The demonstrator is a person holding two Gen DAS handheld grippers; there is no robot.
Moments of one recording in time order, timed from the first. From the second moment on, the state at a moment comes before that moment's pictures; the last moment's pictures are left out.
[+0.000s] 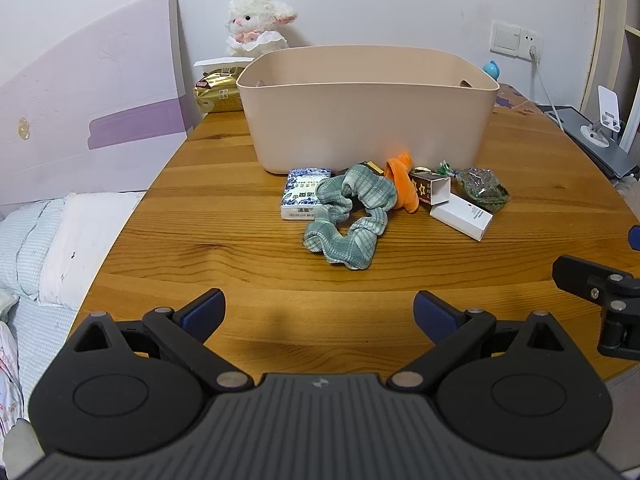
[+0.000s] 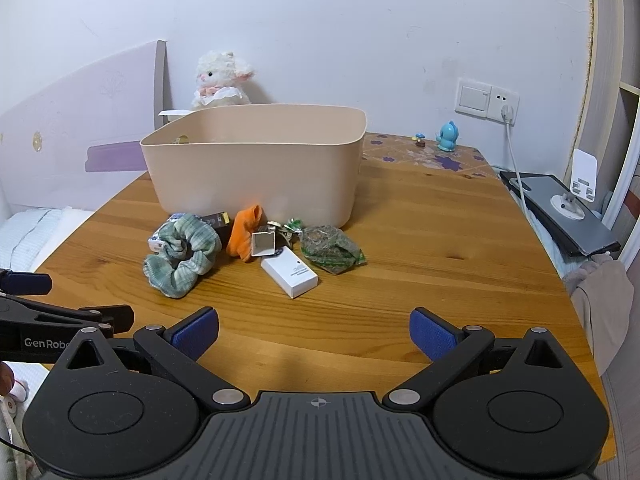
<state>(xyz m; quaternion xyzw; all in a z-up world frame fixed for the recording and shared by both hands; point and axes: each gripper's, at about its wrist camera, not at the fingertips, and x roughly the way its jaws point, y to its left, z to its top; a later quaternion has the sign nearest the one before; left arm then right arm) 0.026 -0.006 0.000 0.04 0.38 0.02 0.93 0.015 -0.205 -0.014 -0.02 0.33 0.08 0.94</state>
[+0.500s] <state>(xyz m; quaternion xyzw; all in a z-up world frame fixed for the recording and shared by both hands) 0.038 -0.007 -0.003 0.04 0.38 0.02 0.92 0.030 -0.210 -0.015 -0.02 0.33 0.08 0.94</state>
